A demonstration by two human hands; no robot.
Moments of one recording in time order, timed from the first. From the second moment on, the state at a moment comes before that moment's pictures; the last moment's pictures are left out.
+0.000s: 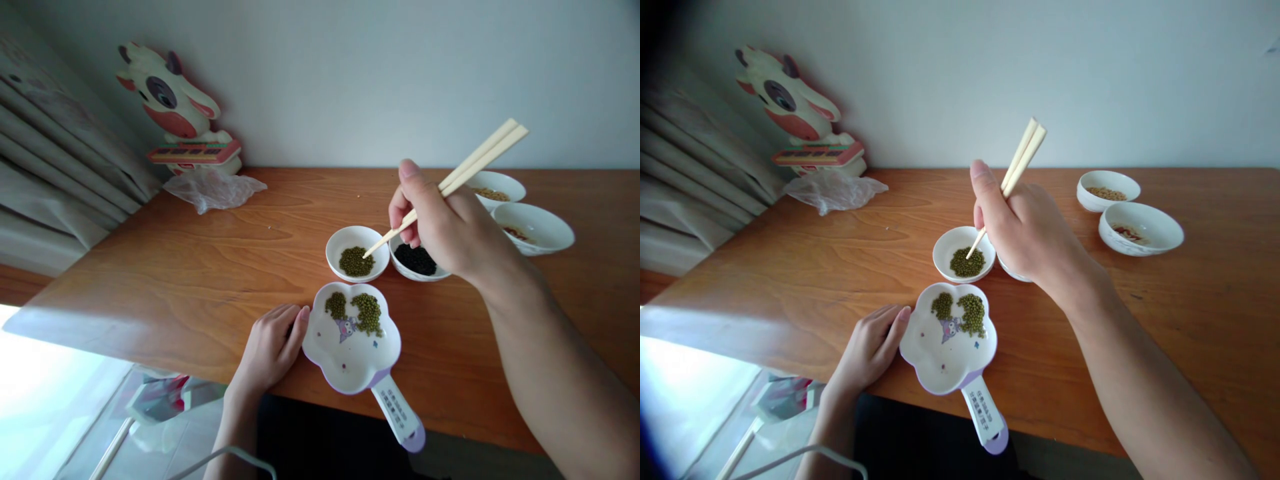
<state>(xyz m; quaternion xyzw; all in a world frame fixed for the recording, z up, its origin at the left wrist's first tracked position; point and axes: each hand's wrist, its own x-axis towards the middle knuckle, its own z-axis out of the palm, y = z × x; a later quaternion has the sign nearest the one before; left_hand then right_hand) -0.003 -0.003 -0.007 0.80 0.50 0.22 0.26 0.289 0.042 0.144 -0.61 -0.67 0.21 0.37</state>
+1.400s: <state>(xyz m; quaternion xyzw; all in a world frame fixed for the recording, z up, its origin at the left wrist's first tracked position) -0.003 -0.002 -0.008 0.80 0.50 0.22 0.26 0.253 0.028 0.132 -0.43 -0.86 0.23 0.14</state>
